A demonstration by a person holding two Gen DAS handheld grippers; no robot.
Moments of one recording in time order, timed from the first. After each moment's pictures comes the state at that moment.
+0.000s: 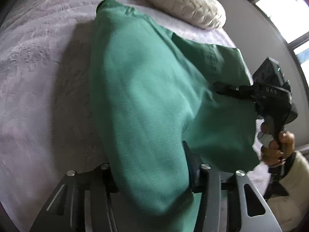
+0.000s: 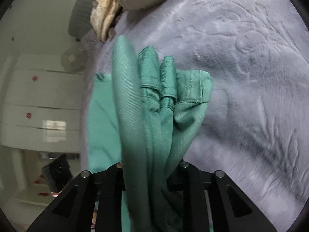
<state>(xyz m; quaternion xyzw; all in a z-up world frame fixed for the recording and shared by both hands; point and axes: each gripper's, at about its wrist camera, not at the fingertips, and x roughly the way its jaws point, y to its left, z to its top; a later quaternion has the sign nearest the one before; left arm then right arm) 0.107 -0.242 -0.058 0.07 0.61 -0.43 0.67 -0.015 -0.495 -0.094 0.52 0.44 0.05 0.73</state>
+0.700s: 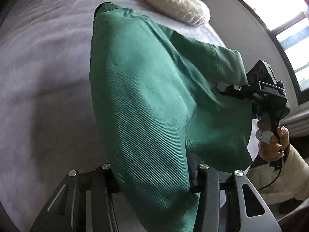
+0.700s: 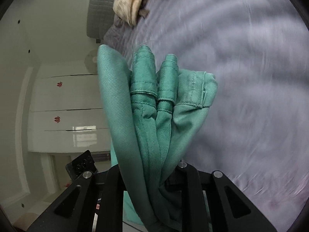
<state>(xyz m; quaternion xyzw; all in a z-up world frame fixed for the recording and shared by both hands) 0.092 -0.081 0.005 0.10 0.61 -0.45 0.64 -0.040 -0.325 -0.037 0.61 0.40 0.11 0.68</state>
